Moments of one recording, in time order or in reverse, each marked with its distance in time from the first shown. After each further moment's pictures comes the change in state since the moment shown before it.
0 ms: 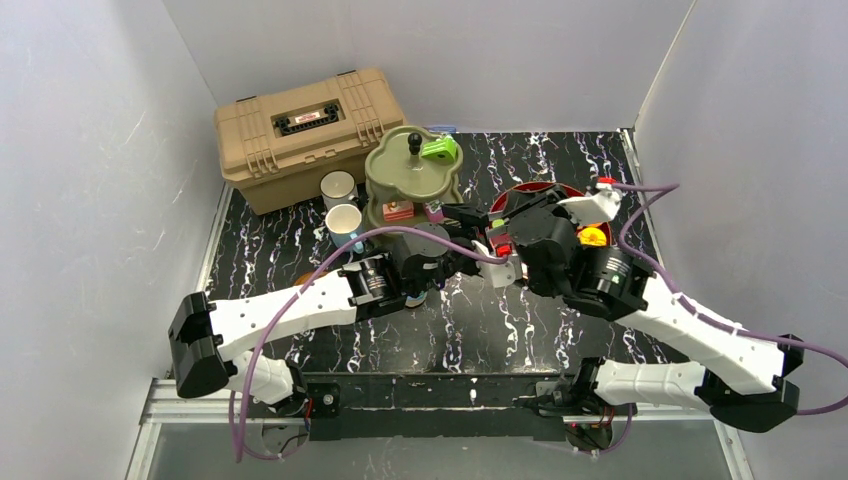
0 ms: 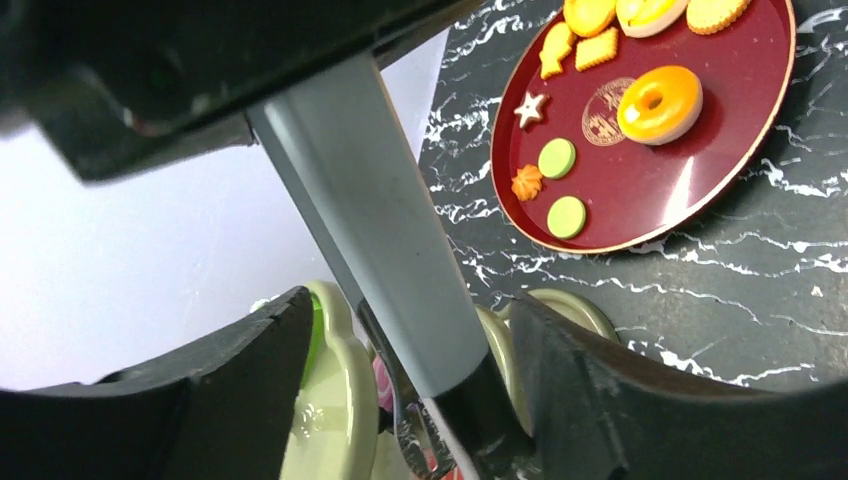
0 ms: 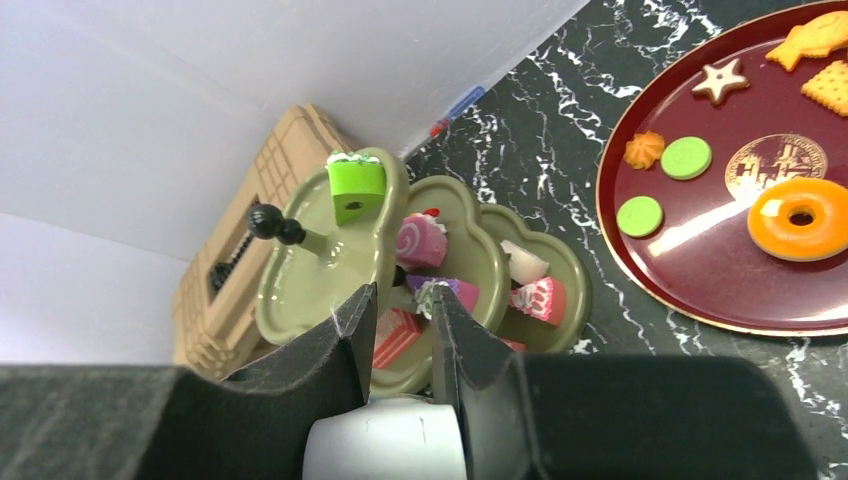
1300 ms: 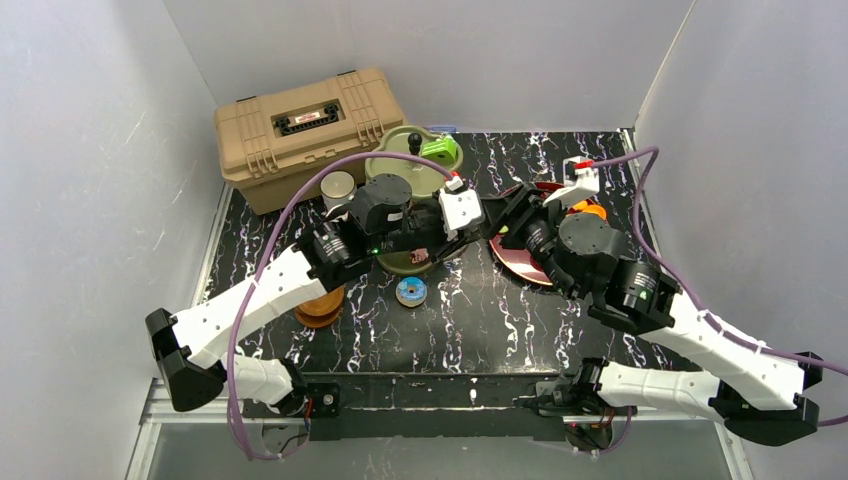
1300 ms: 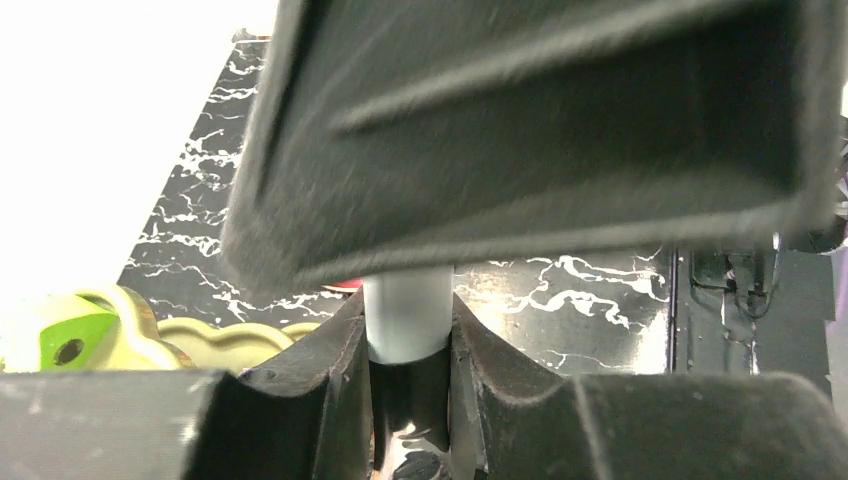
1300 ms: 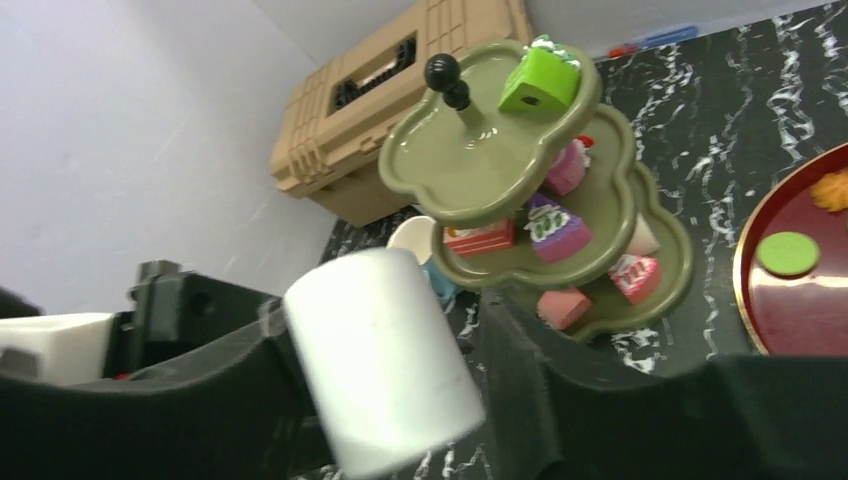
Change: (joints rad) left arm 0.193 -0.073 0.201 -0.336 0.551 -0.593; right arm -0.003 -0.139 -0.079 0.318 -0.478 -0.508
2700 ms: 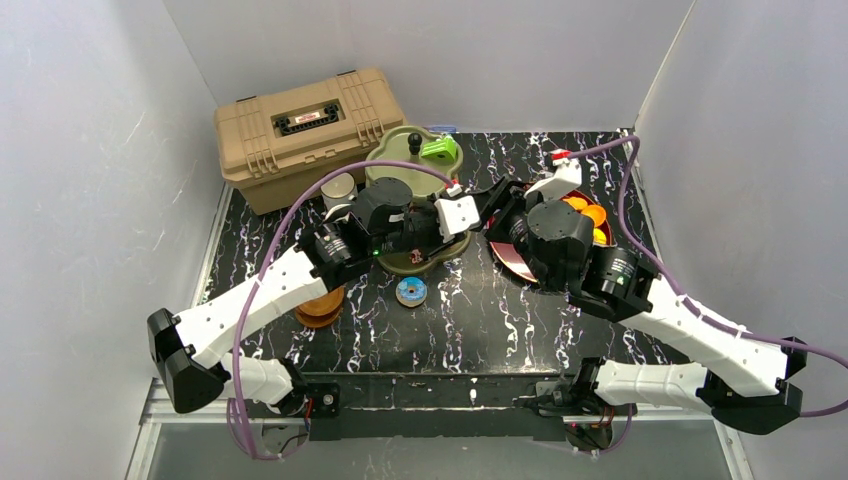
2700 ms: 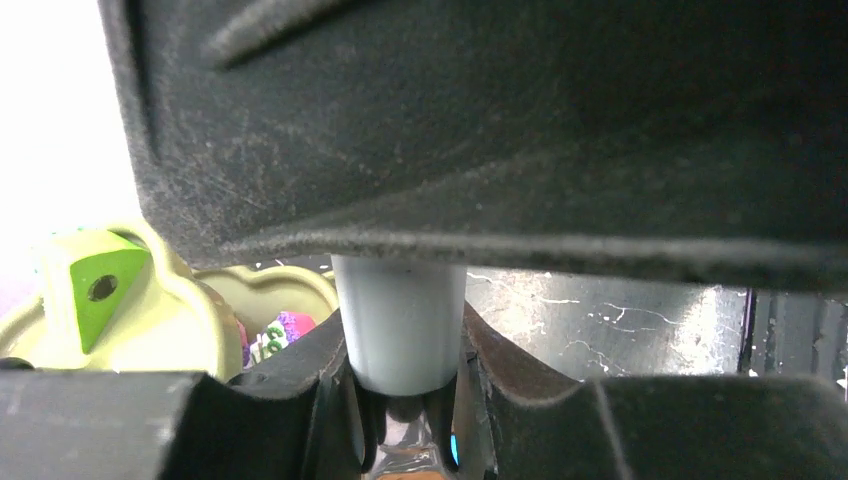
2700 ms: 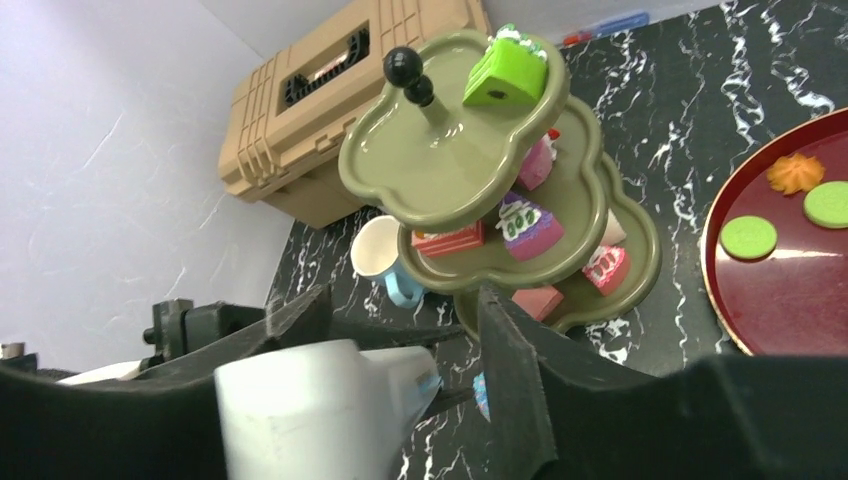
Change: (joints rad) left arm 0.035 -0.003 -0.056 -0.039 -0.066 0.091; right arm 0.000 0.109 0.078 -0.066 0.055 0.025
